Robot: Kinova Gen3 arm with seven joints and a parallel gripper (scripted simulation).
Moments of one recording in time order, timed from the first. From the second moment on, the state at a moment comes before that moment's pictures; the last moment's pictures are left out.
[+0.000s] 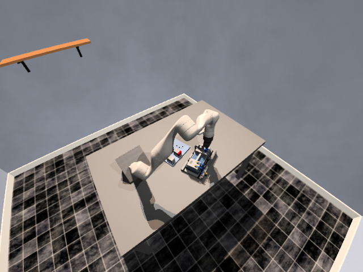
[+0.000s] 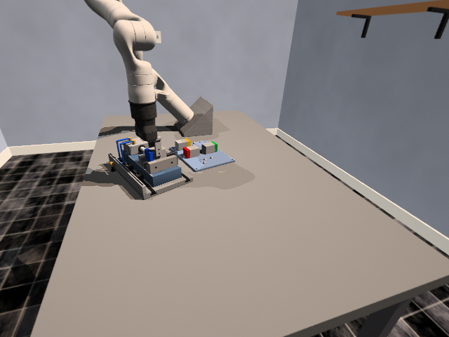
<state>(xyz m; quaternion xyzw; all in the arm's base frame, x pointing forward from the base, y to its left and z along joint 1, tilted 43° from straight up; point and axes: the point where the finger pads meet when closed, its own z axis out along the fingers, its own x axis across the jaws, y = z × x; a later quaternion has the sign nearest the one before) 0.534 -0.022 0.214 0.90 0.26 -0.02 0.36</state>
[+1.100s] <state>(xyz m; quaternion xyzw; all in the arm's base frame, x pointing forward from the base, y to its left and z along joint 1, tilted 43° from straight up) 0.534 -0.023 0.212 0.90 0.26 -0.02 0.36</state>
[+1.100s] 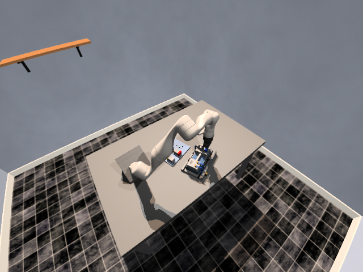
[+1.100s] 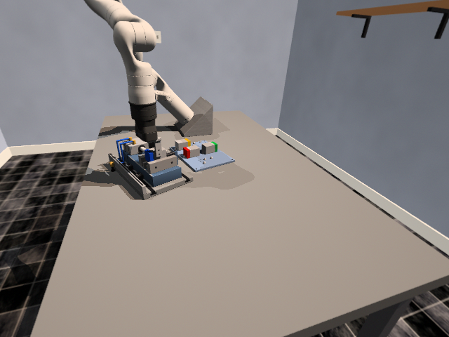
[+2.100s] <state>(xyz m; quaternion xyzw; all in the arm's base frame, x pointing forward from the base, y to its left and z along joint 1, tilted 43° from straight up) 0.534 -0.023 0.209 0.90 0.25 -0.02 0.36</state>
